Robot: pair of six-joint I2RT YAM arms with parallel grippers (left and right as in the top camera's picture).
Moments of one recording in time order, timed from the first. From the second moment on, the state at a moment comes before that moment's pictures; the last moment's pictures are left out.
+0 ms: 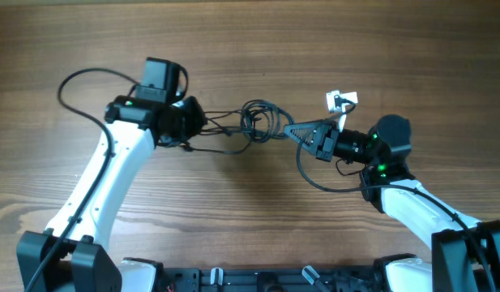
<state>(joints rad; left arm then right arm) -0.20 1.51 1.18 -0.85 0.19 -0.68 0.17 1.43 0.45 0.90 -1.08 0.92</state>
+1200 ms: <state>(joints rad) -0.08 1.39 1.17 -0.44 1.29 -0.19 0.45 1.42 0.45 0.70 -0.57 0.72</state>
